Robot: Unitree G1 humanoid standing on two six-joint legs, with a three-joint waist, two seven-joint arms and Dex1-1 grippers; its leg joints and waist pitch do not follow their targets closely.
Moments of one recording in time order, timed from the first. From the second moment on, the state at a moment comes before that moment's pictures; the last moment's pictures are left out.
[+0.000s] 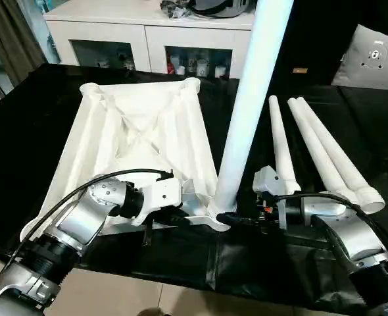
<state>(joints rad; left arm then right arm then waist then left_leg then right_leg) -0.46 0.52 -0.42 0.19 -0.01 0.24 -1.19 -0.31 -0.46 0.24 0.17 0.24 0.23 1.08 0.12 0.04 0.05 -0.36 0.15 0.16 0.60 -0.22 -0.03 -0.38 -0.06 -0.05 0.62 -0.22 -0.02</state>
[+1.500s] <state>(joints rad) -0.42 0.50 -0.42 0.12 0.01 0.30 -1.11 -0.28 -0.48 0.18 0.14 0.22 0.19 1.01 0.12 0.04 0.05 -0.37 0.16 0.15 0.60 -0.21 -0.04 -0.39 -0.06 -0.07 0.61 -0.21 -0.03</state>
